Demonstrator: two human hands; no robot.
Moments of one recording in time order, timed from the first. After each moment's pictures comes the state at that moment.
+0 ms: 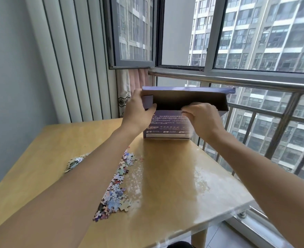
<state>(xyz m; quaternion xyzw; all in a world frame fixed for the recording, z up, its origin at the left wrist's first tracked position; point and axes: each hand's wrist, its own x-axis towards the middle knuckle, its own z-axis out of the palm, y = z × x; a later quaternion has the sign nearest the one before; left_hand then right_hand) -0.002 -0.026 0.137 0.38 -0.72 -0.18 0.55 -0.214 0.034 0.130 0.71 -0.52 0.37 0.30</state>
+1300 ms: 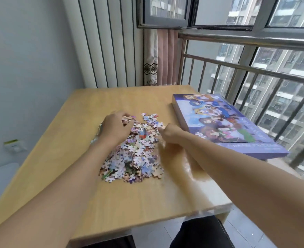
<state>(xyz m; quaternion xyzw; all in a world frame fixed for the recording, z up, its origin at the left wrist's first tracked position) 0.151 -0.036 -0.008 0.63 -0.70 -0.11 0.34 -0.051 -0.029 -0.004 0.68 -0.71 0.05 -0.19</state>
